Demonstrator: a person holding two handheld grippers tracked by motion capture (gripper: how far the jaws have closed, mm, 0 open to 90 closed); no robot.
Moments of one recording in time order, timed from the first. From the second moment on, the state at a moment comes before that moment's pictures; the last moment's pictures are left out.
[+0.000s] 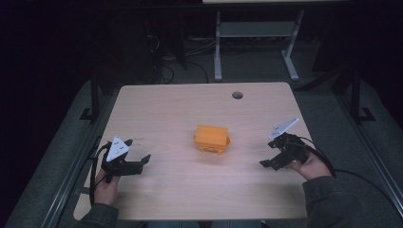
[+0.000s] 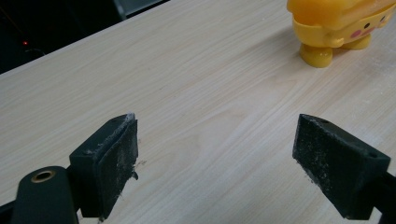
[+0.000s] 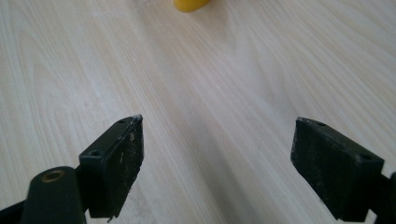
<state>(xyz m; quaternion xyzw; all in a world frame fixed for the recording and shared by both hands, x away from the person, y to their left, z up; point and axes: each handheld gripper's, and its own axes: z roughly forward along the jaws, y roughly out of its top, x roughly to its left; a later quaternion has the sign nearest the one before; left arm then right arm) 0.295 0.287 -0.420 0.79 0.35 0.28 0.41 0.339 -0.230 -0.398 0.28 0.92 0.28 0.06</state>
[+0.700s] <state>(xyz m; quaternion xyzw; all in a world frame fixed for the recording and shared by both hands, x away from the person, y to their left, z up) 0.294 0.283 -0.421 0.80 0.35 0.28 0.41 0.300 -0.273 -0.431 0.32 0.90 0.30 0.06</state>
